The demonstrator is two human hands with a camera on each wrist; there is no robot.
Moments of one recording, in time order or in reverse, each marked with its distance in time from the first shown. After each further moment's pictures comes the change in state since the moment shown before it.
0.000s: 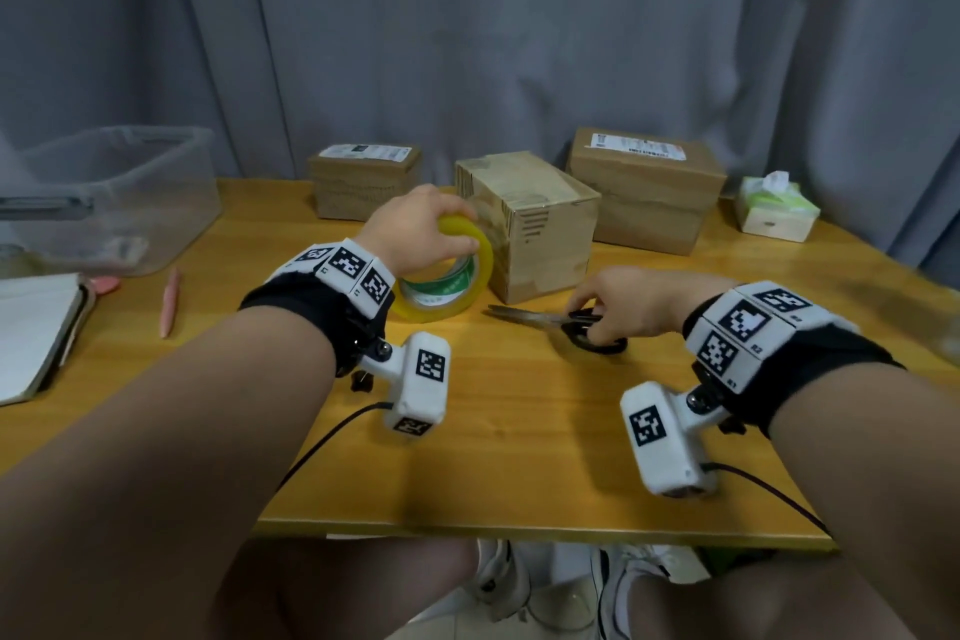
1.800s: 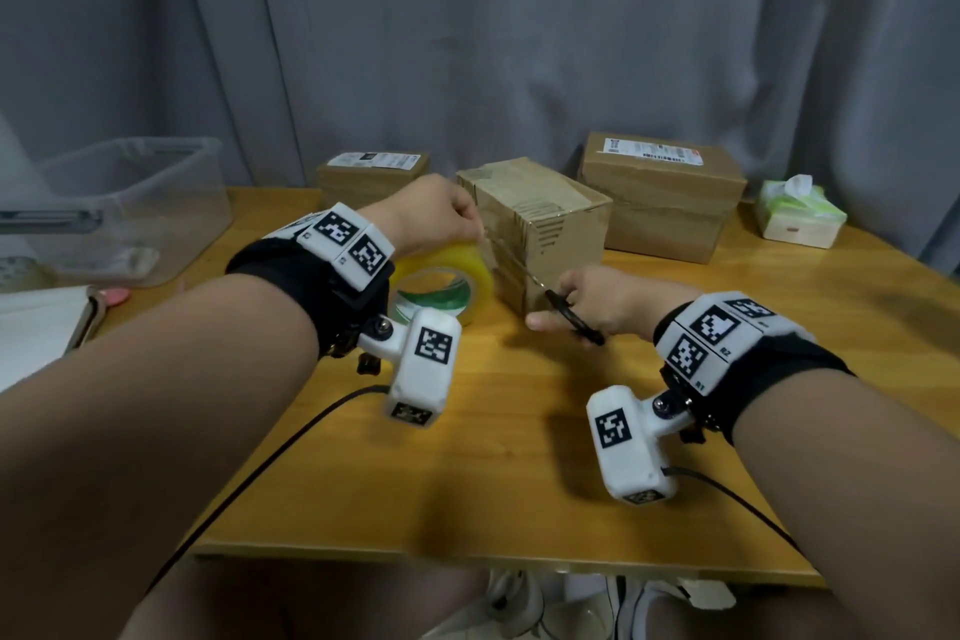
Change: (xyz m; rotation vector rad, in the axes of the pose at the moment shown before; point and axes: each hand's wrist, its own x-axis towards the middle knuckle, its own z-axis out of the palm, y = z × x) left_hand 0.011 0.021 -0.026 -0.277 -0.075 -0.090; right_hand 0.026 -0.019 0.003 0.428 0.068 -0.028
